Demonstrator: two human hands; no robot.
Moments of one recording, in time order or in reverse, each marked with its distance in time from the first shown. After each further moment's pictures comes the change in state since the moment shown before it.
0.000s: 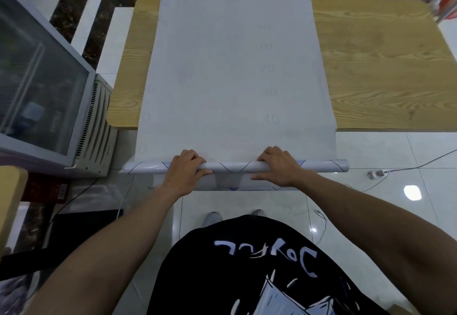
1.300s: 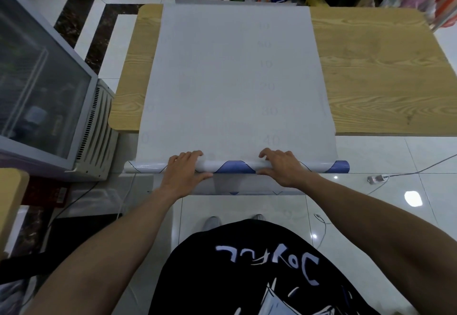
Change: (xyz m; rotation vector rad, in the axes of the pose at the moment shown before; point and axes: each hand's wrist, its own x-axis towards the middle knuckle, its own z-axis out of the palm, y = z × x) left_hand -0.001 0.001 -0.007 -0.029 0.012 -0.091; right_hand -0.002 0.005 -0.007 0.021 0.034 0.047
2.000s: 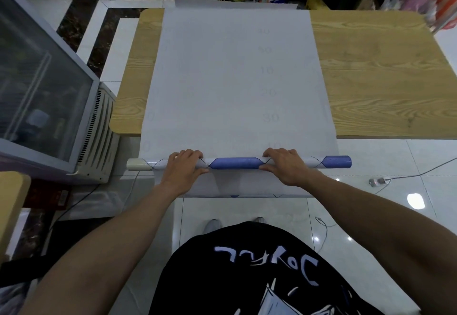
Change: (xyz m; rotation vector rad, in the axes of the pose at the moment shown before) left_hand 0.015 -0.005 -0.004 0.073 0.042 0.059; right_hand 0.005 0.007 -0.009 -0.042 0.044 0.032
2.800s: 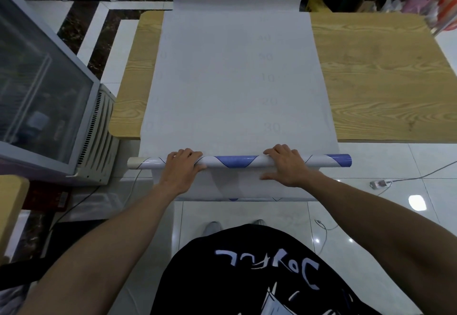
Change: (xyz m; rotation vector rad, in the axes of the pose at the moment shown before) left_hand 0.011 0.002 -0.006 0.044 -0.011 -0.011; right_hand 0.008 0.010 -0.001 -0.030 0.027 -0.048
